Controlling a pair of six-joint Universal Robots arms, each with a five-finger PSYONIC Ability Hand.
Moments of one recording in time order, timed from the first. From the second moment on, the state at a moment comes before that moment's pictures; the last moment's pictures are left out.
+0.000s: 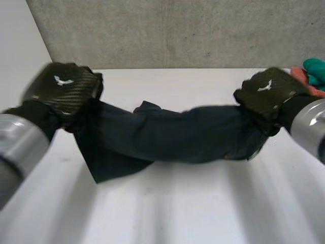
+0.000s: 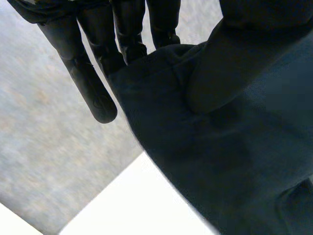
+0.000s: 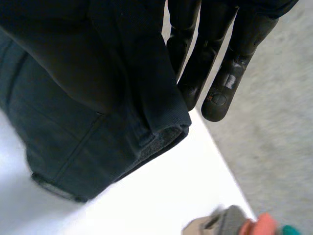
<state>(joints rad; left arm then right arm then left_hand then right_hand) 4.19 -1.48 -1.61 2.99 -1.61 3.52 1.99 -1.53 1.42 0.41 1.48 2.42 1.15 1.20 1.19 1.20 0.97 1.07 1.18 1.20 1.19 0.99</state>
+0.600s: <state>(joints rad) 4.24 -2.00 -1.09 3.88 -1.62 3.68 2.02 -1.05 1.05 -0.73 1.63 2.54 1.15 1.20 1.19 1.20 0.97 1.07 1.18 1.20 1.19 0.99</state>
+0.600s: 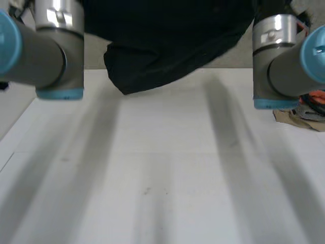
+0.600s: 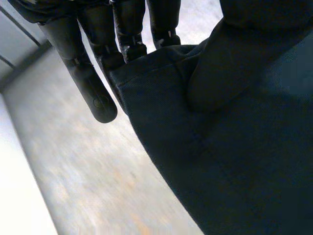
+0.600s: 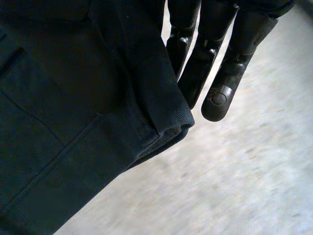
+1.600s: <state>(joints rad) 3.95 -1.57 -1.92 2.75 -1.64 3.63 1.90 -1.41 1.82 0.43 1.55 2.13 1.15 1.20 1.19 1.20 1.01 1.07 1.18 1.20 1.19 0.99</state>
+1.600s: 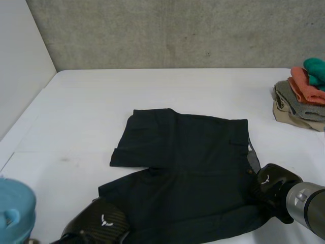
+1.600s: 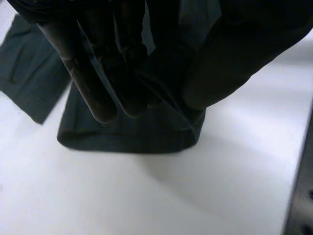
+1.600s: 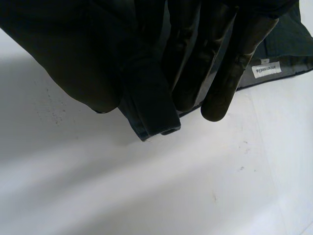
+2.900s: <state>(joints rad) 4.14 -2.17 -1.45 3.74 -1.68 3.76 1.75 -1.11 1.47 -0.05 1.34 2.55 0.21 0.21 0.22 0.21 0.05 0.24 0.23 0.22 0.24 0.07</state>
